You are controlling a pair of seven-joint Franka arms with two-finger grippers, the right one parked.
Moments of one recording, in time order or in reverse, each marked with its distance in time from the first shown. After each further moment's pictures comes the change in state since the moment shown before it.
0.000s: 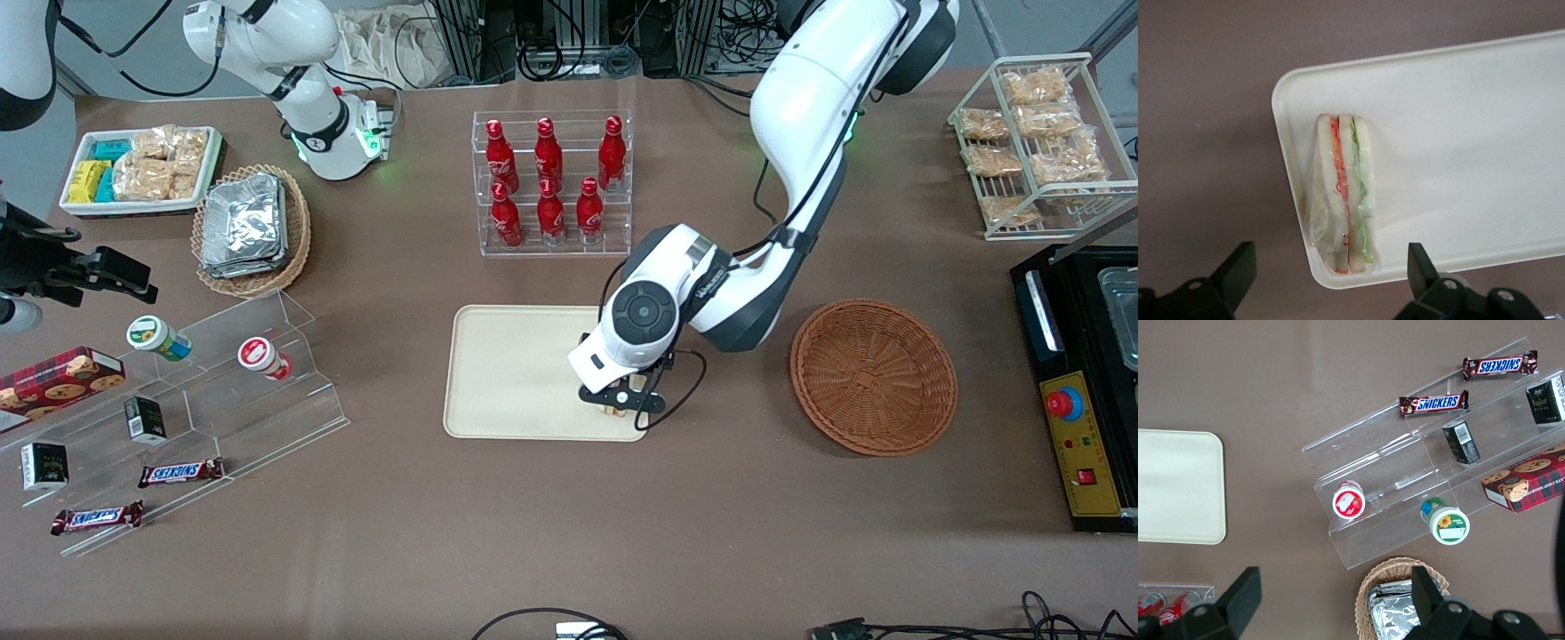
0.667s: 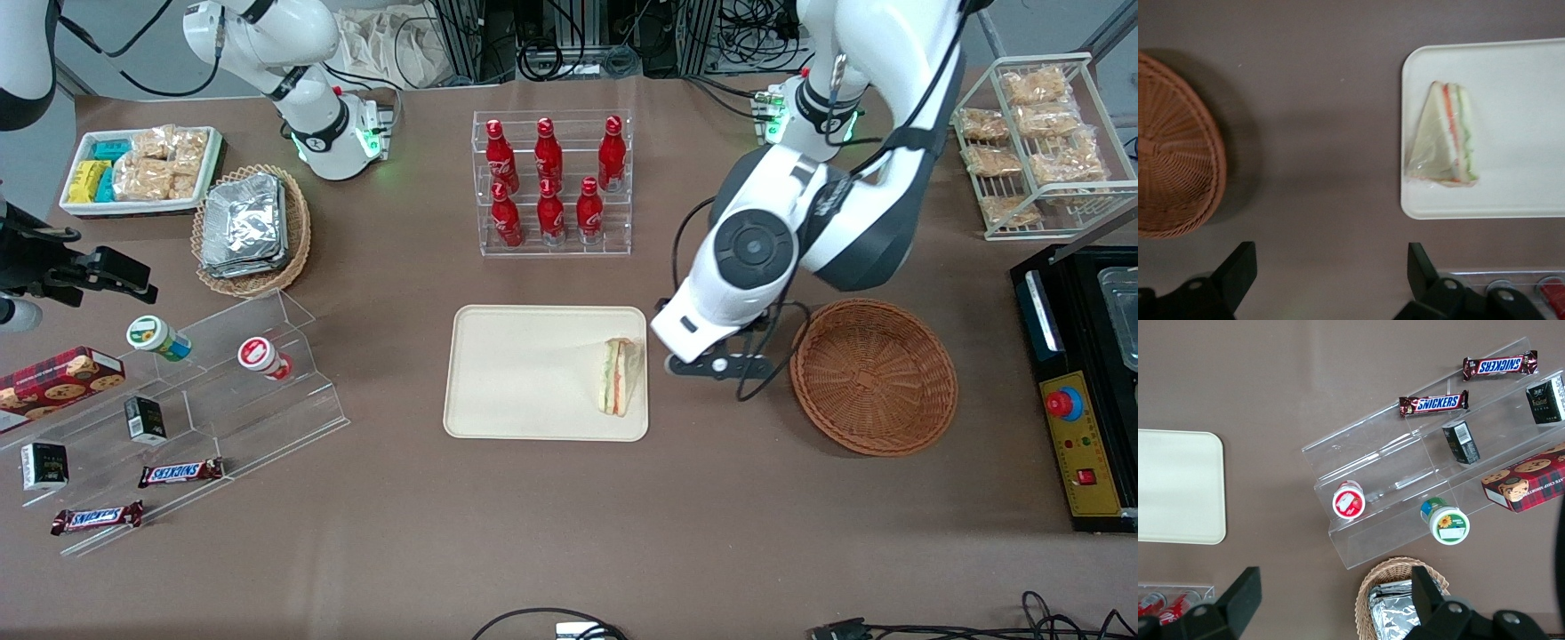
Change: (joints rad) arm 0.129 -0.328 0.013 -0.221 0.015 -0.199 0.001
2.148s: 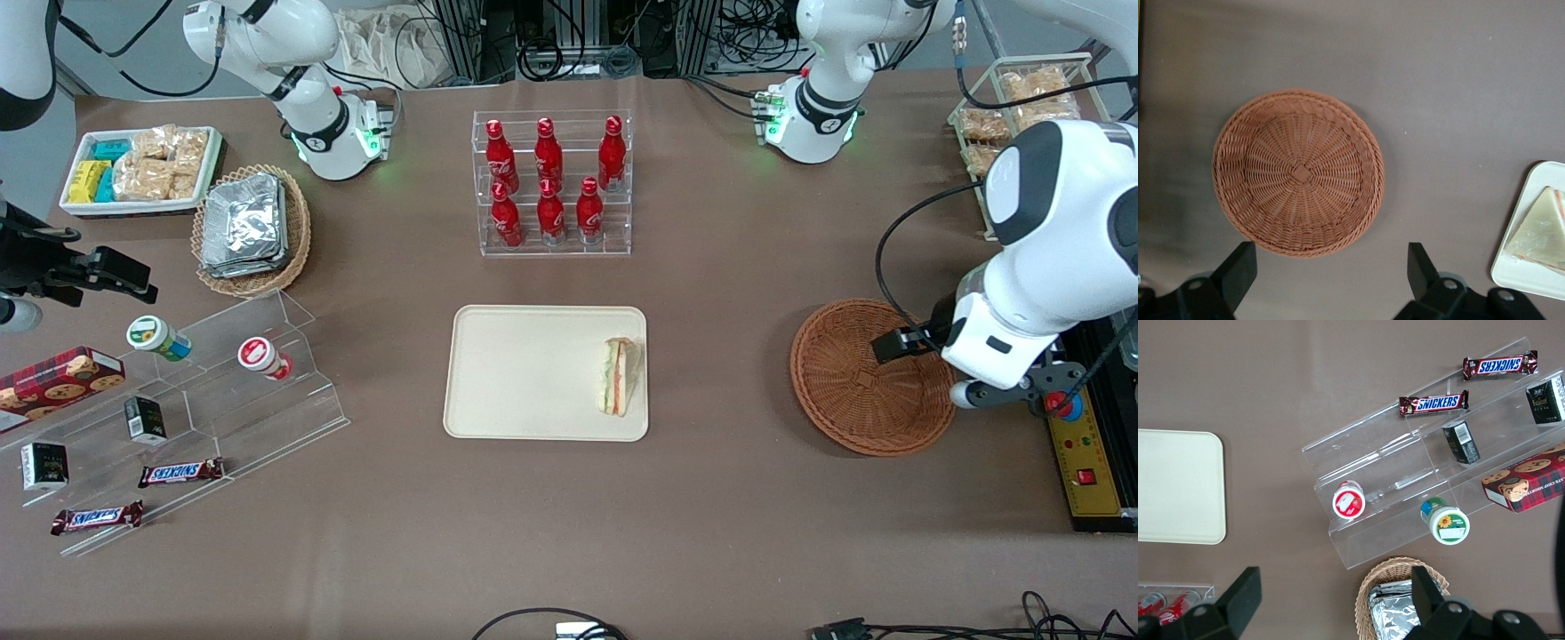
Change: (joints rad) arm 0.391 -0.132 0.025 -0.043 0.003 0.046 0.159
